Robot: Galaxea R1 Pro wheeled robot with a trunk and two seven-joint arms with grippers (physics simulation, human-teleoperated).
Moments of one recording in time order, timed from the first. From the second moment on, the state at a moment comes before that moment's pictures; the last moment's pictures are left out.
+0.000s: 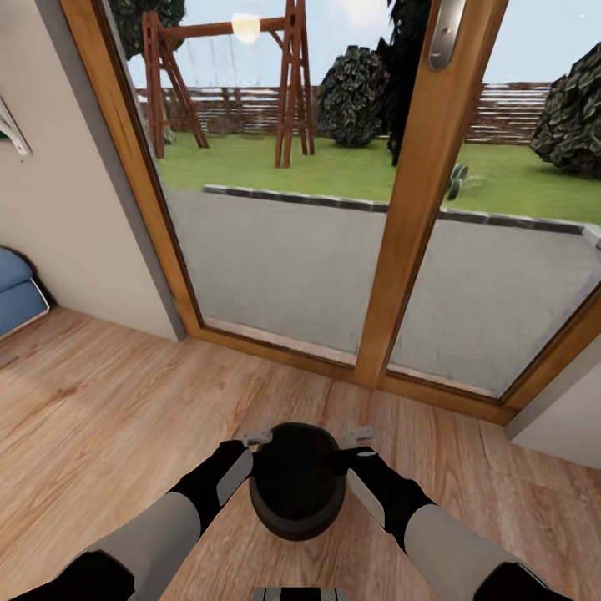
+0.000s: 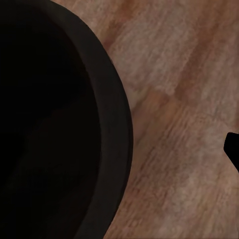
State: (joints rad) left arm -0.77 -0.13 -0.39 -0.43 0.60 0.49 0.38; right arm -0.74 0.11 0.51 -0.45 -0.41 0.32 -0.23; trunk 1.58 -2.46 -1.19
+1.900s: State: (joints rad) left arm -0.77 -0.13 -0.39 -0.43 0.60 0.45 0.30; right arm -0.74 0.11 0.50 -0.34 -0.42 0.28 -0.23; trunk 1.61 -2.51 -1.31
